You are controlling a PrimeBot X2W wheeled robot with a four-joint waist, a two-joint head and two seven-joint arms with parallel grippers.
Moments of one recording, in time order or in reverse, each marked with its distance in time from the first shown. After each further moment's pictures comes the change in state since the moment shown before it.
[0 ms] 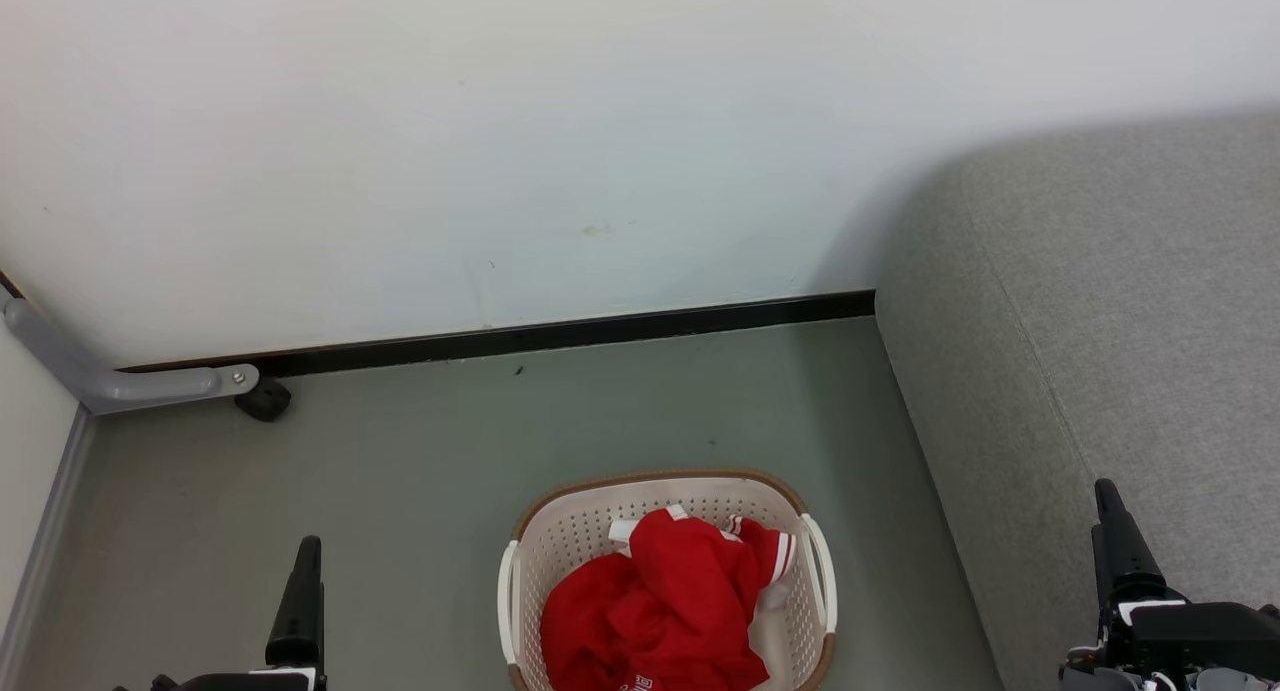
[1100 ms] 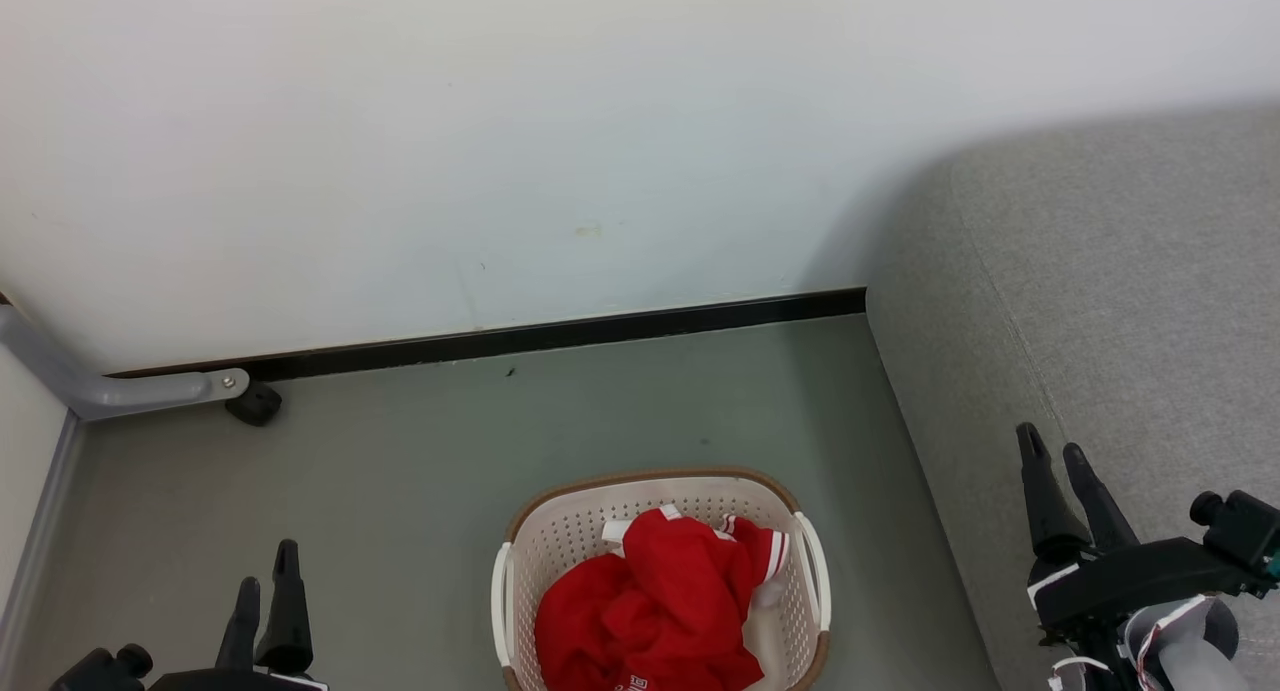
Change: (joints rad) left arm -0.013 0.088 -0.044 0.047 0.480 0.018 -0.123; right arm -0.079 -0.099 0.186 0.005 -0.575 -0.010 -0.118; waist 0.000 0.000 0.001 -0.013
